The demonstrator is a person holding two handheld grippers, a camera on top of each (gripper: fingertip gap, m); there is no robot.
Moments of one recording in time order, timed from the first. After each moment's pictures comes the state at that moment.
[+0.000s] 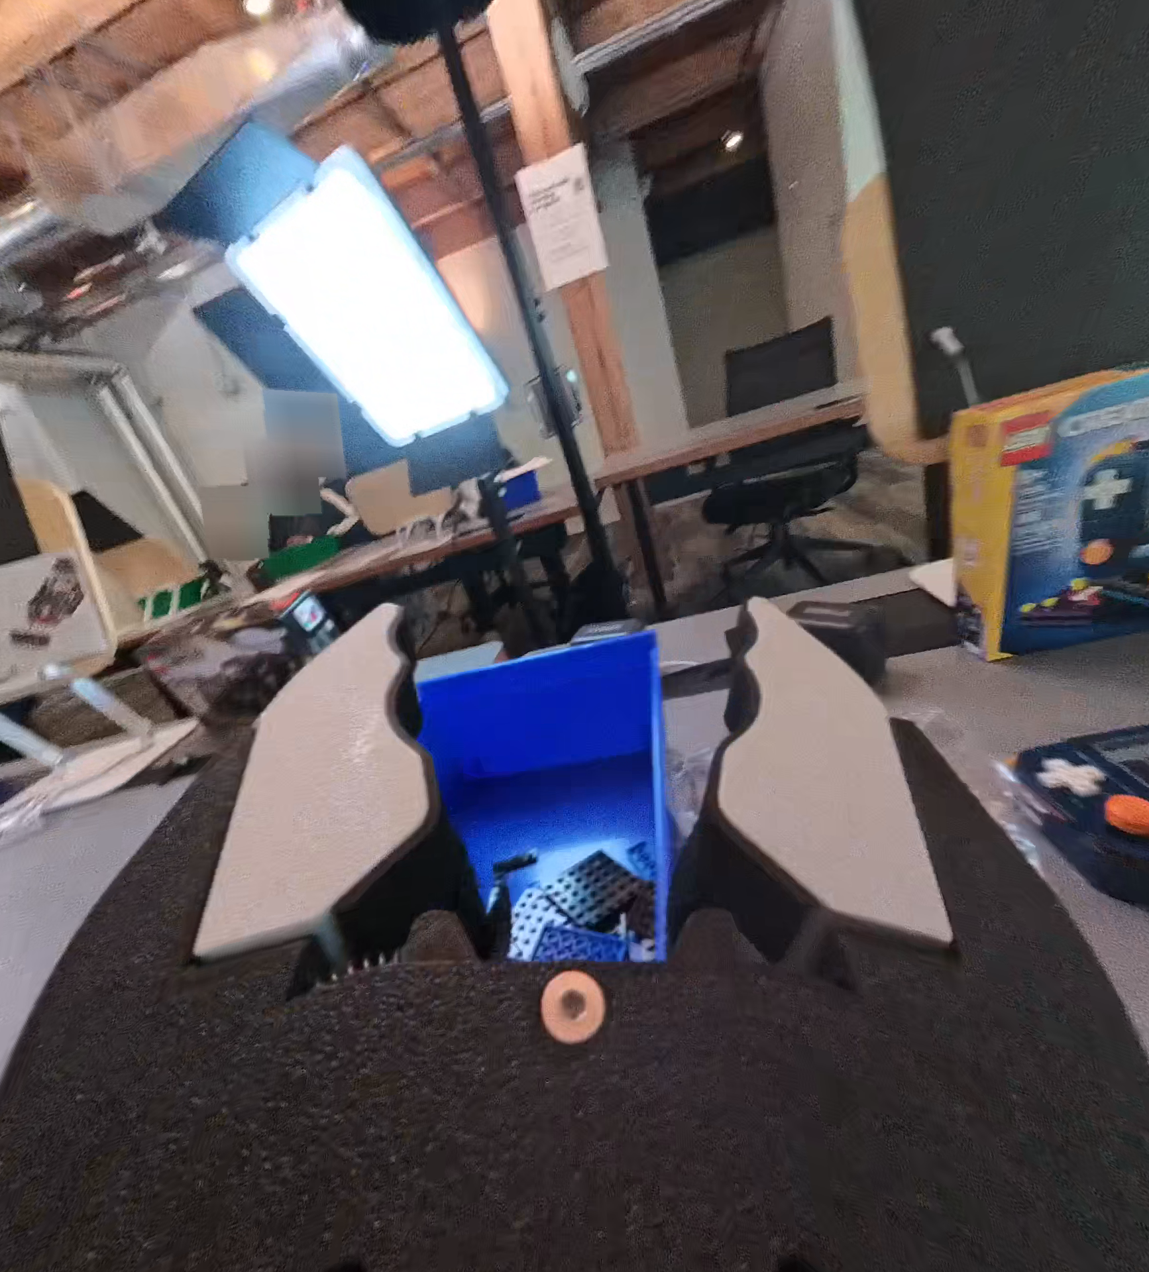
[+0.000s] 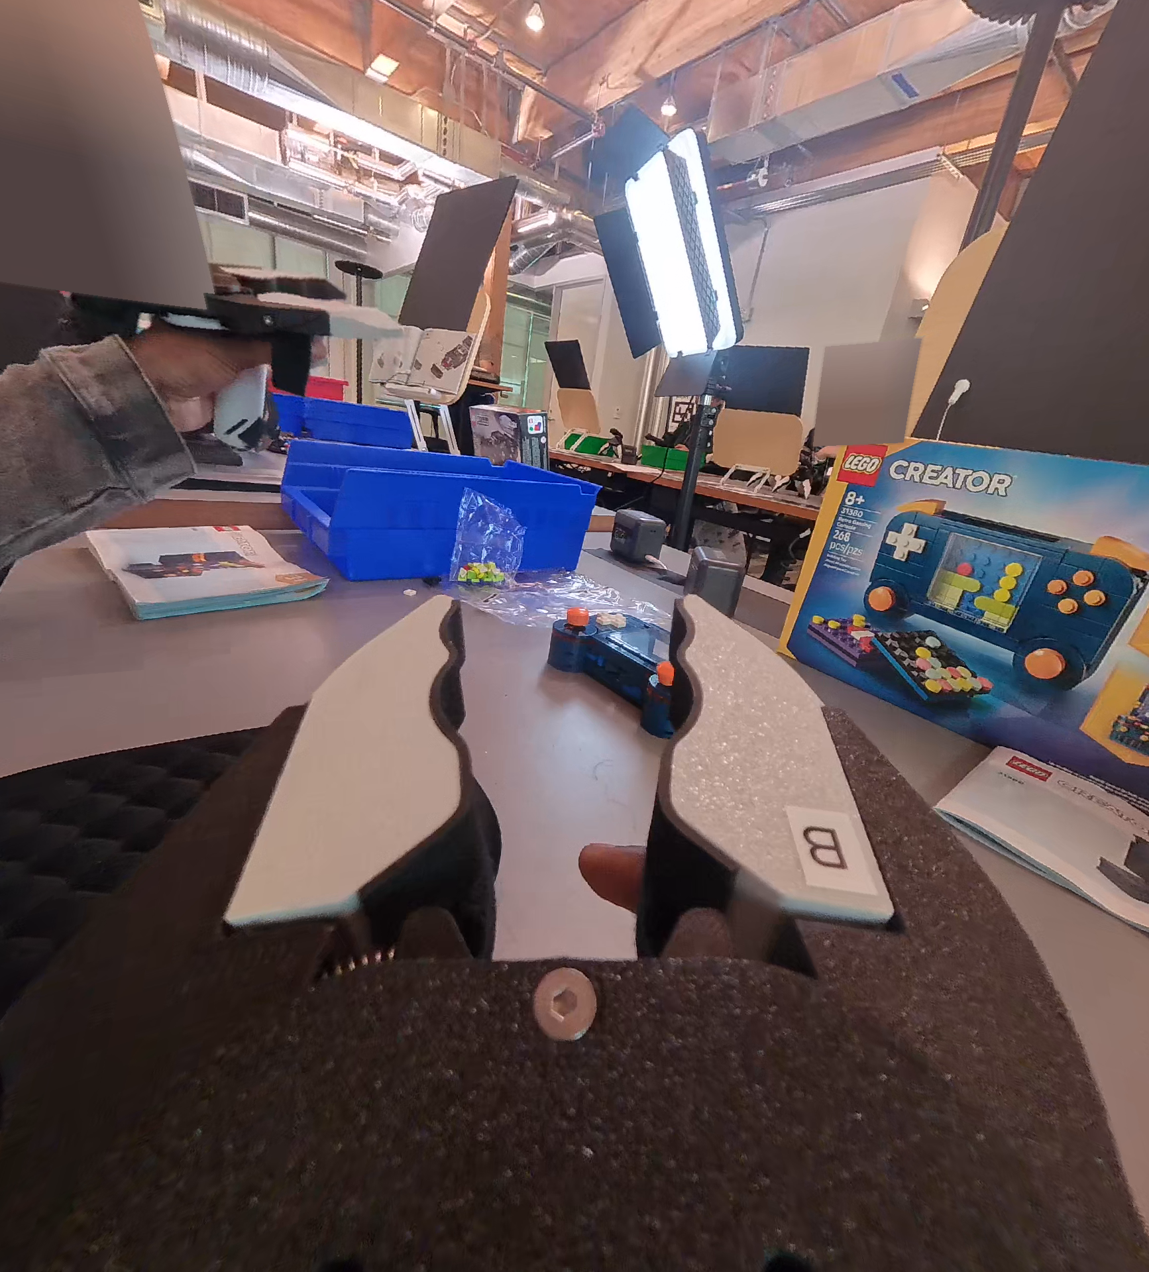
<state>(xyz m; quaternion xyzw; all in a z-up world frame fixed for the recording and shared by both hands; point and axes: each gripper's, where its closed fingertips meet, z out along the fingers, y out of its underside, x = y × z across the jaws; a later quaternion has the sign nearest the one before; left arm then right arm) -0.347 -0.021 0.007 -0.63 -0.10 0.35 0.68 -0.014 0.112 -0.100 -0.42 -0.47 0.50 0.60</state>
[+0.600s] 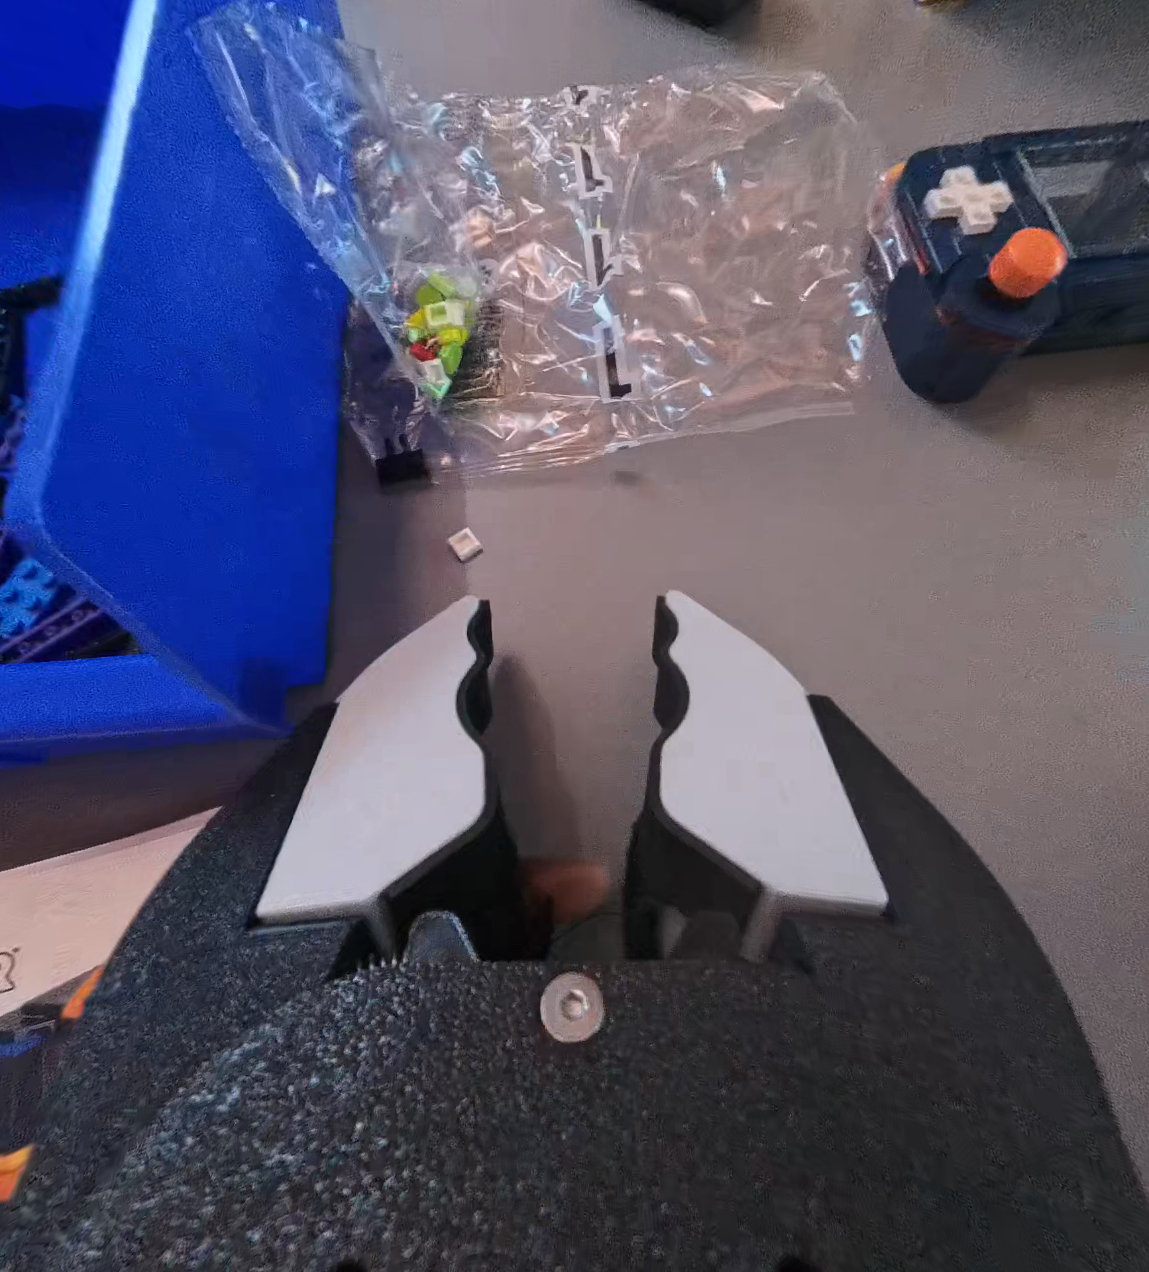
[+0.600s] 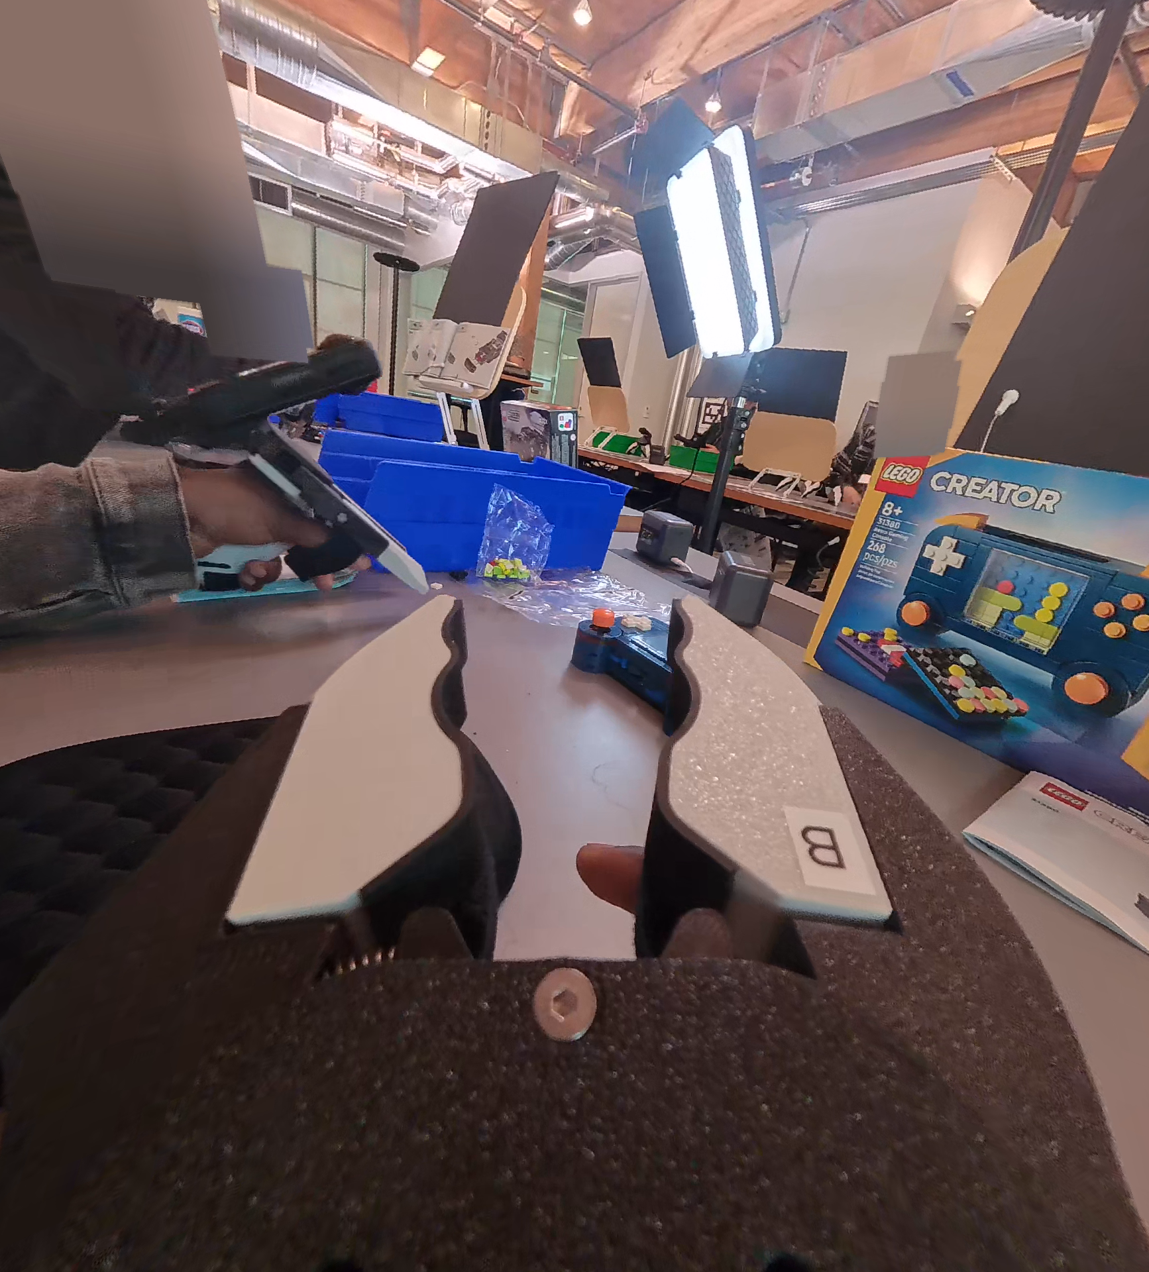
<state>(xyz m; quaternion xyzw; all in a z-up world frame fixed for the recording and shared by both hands) -0.299 0.000 -0.200 -0.88 -0.22 0.11 0.41 -0.015 0.102 -0.100 -0.40 -0.49 0.50 0.59</state>
